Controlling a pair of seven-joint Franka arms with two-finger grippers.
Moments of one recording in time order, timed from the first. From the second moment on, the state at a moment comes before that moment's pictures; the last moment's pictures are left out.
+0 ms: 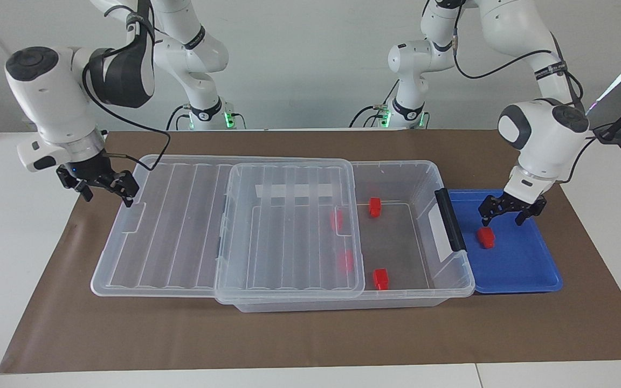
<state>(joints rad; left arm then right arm) 0.07 0.22 0.00 -1.98 -0.01 2.35 0.17 -0.07 0.09 -0.02 -1.68 -0.05 1.87 0.09</state>
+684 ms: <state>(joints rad) 0.11 0.29 0.00 -2.01 -0.01 2.45 0.18 -0.07 -0.03 -0.02 -1.61 -0.02 1.59 0.10</state>
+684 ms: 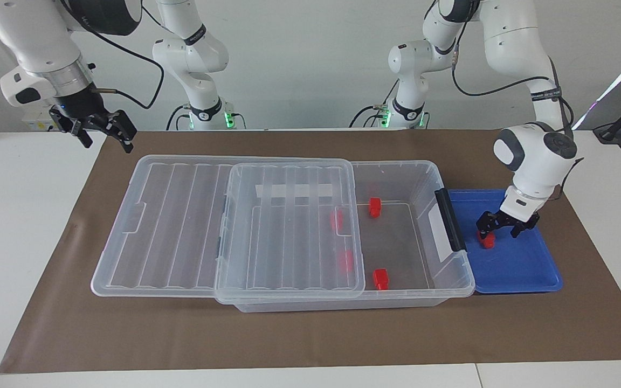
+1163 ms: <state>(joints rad) 0.11 0.29 -0.01 -2.04 -0.01 2.49 0.18 -0.04 -0.03 0.00 -1.62 -0.01 1.56 0.19</state>
